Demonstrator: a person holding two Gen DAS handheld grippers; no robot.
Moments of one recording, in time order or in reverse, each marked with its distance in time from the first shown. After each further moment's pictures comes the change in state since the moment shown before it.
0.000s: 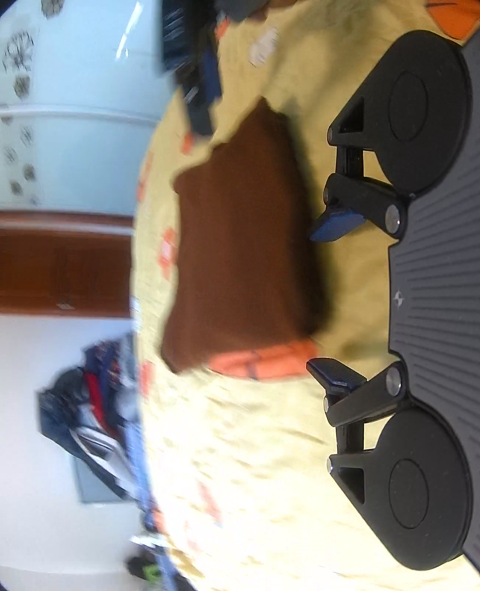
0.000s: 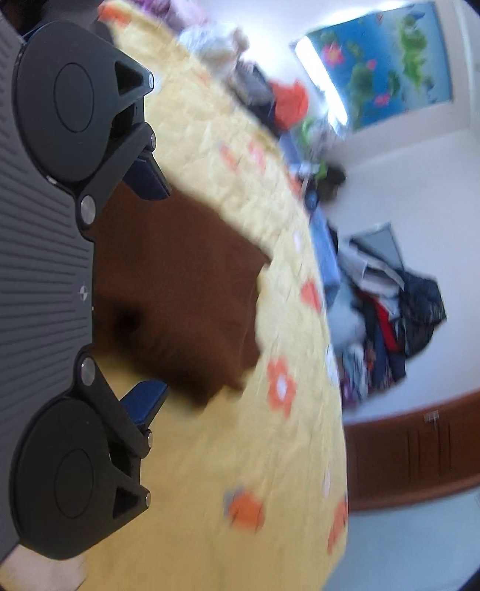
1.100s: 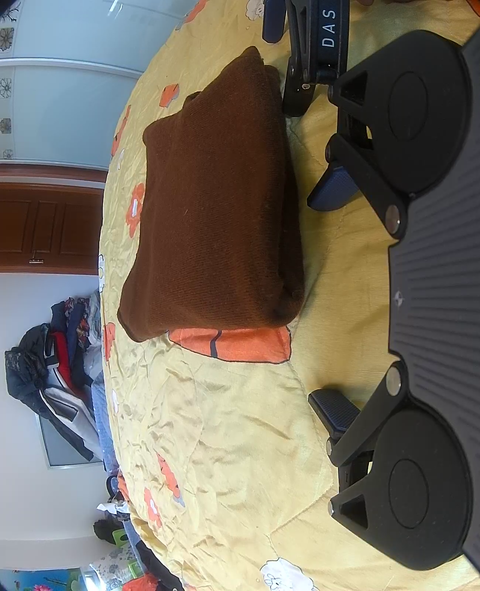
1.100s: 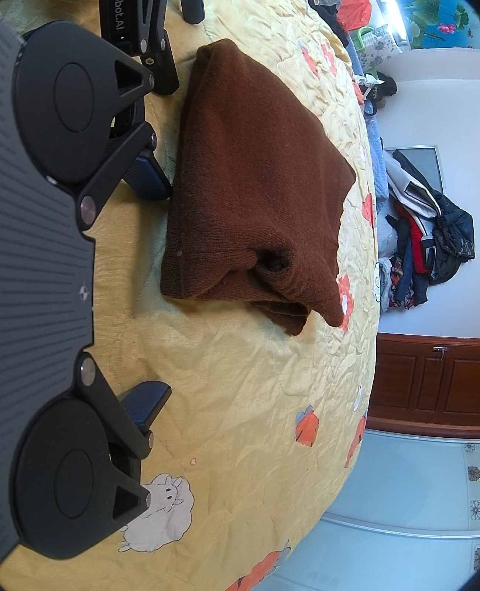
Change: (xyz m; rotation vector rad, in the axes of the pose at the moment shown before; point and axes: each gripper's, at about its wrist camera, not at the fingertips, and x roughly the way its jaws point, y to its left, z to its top) left arm 0.024 -0.013 0.004 -0.058 0.076 0.125; right arm 0.032 0.038 -0.063 -0.078 0.042 -0.314
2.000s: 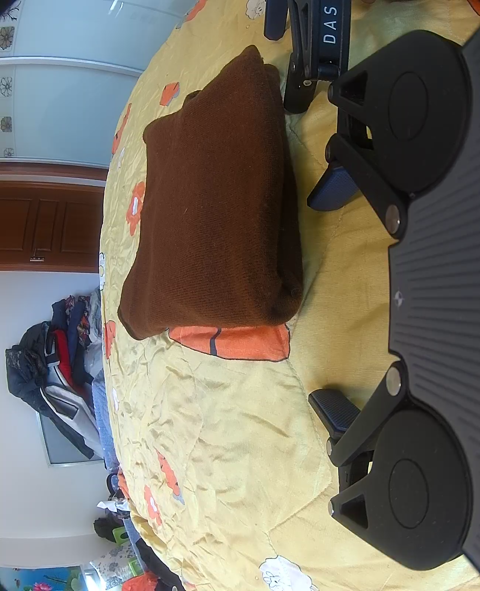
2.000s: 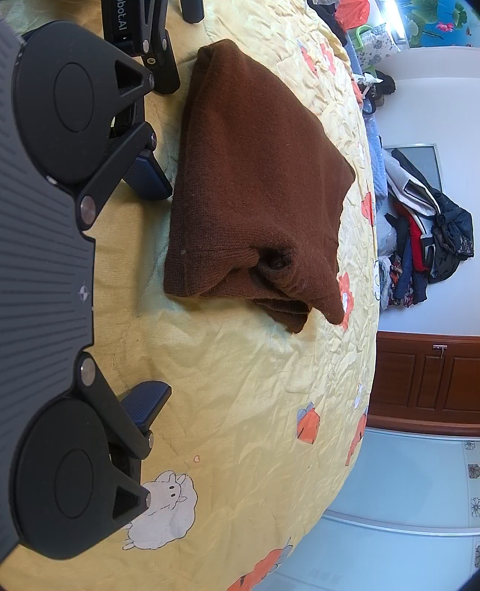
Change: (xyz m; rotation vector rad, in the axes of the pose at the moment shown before) left arm -0.002 -0.001 -0.001 -0.004 -0.003 0.008; right arm -0.002 0.000 -0.001 0.004 -0.002 -0.003
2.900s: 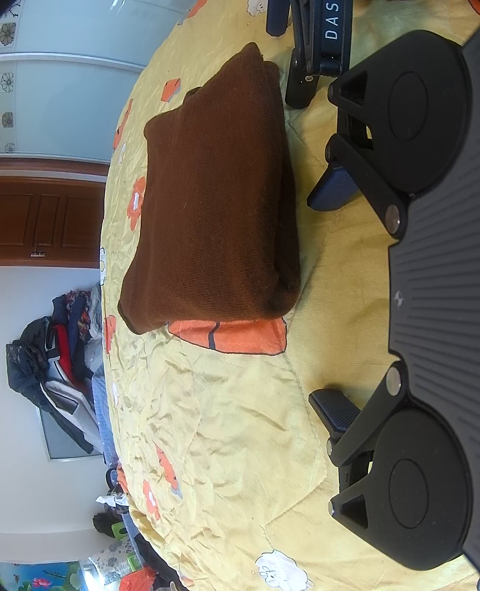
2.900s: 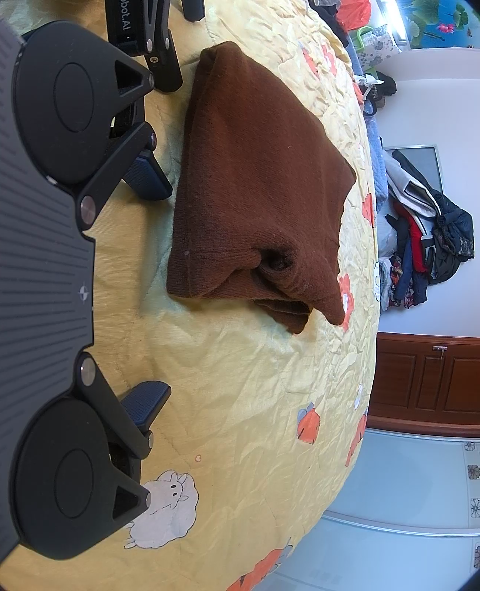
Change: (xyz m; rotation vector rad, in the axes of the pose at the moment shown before) left arm -0.003 -0.001 -0.002 -0.011 -0.003 0.018; right arm -0.004 0.003 -0.003 -0.002 -0.001 -0.002
